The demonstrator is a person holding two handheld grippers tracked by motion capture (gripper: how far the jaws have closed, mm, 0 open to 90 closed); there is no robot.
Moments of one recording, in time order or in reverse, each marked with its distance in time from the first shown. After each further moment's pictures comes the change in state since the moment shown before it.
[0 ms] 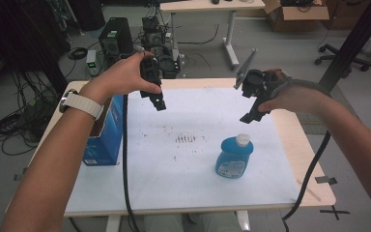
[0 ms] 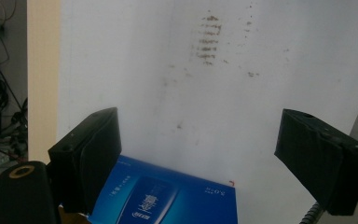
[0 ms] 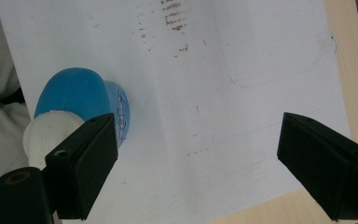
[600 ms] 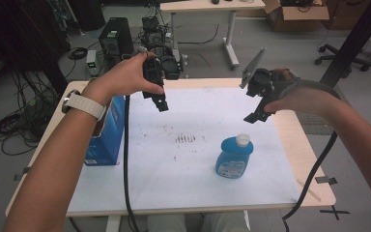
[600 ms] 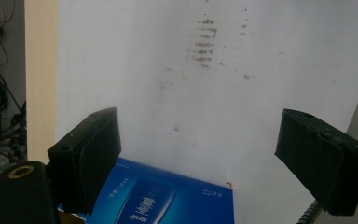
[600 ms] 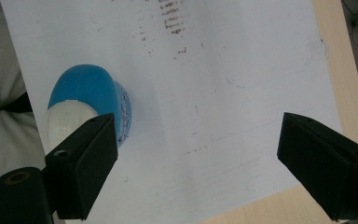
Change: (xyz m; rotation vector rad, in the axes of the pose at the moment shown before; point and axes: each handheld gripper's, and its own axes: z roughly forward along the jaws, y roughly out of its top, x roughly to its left) left arm -0.005 0.004 -0.002 0.004 -0.001 0.006; right arm 0.007 -0.010 -0.016 -0.035 -0.021 0.014
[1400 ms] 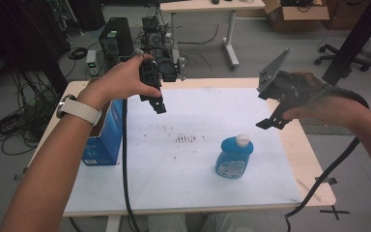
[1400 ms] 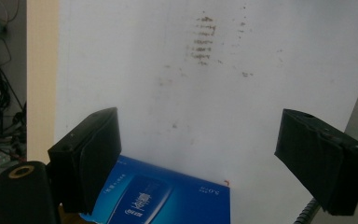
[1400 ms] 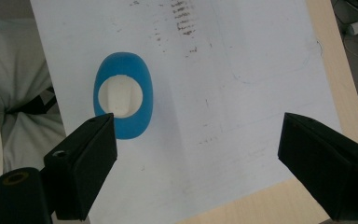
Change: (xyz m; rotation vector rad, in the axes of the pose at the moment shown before) left arm -0.006 -0.007 -0.002 -0.011 0.012 -0.012; right arm 0.030 -0.025 -0.033 -0.048 -0.016 0.005
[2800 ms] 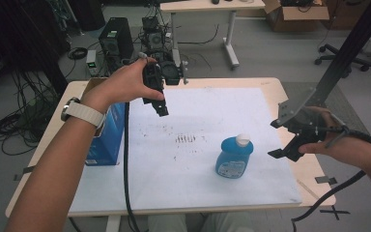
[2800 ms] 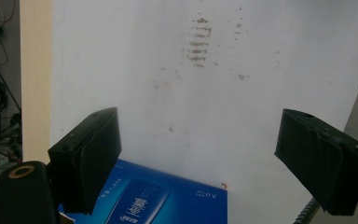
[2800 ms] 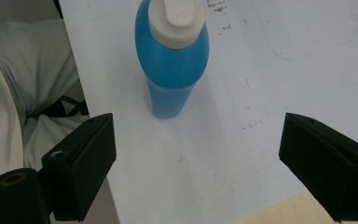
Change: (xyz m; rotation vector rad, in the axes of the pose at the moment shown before) left arm -0.005 0.006 0.006 0.009 -0.006 0.007; right arm 0.038 -0.070 0.034 -0.107 0.047 0.071
